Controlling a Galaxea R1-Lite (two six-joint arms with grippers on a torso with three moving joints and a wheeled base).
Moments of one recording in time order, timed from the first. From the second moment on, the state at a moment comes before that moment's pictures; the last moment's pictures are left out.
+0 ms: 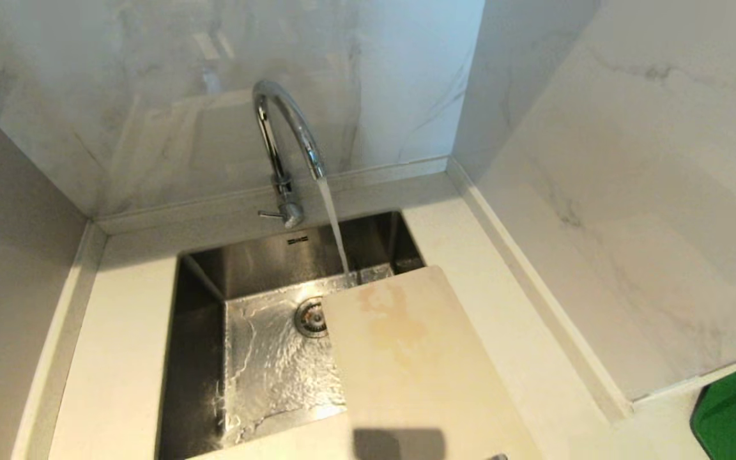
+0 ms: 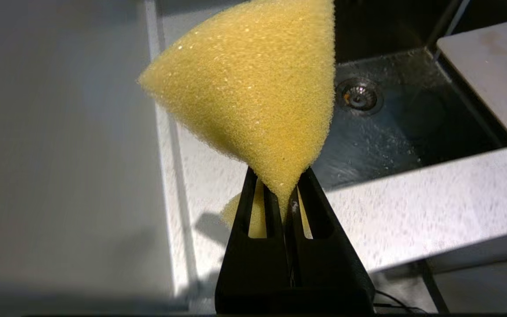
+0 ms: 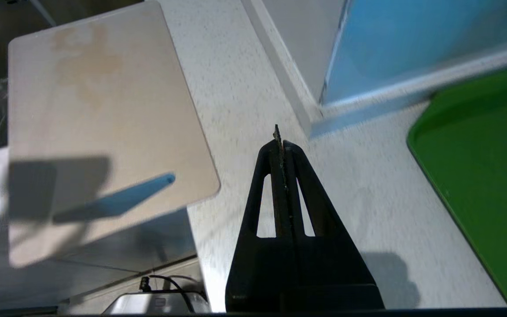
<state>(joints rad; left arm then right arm) 0.02 0.00 0.00 0.00 0.01 0.00 -0.01 0.00 0.00 0.00 -0.01 0.04</state>
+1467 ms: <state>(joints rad) 0.02 0.00 0.00 0.00 0.01 -0.01 -0.01 0.00 0.00 0.00 0.00 0.01</state>
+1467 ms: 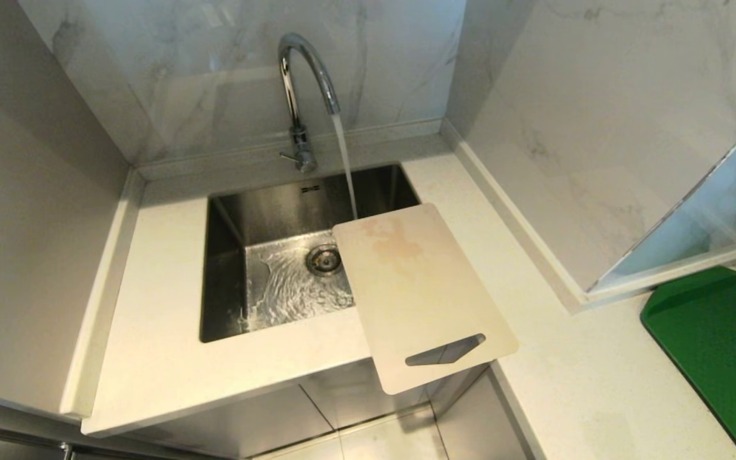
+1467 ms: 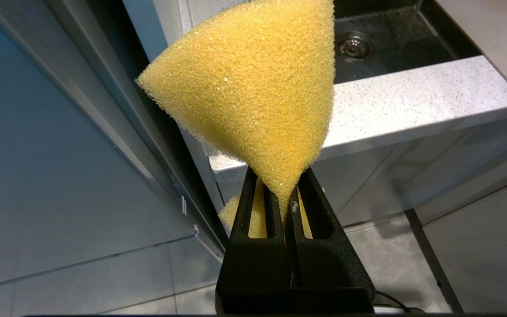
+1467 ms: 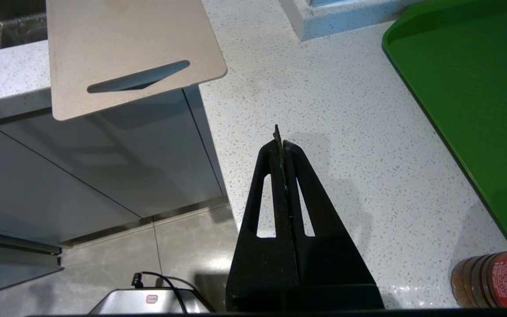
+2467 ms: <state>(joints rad) 0.02 0.00 0.00 0.00 0.01 -0.01 0.01 0.79 -0.67 0.34 0.02 0.58</state>
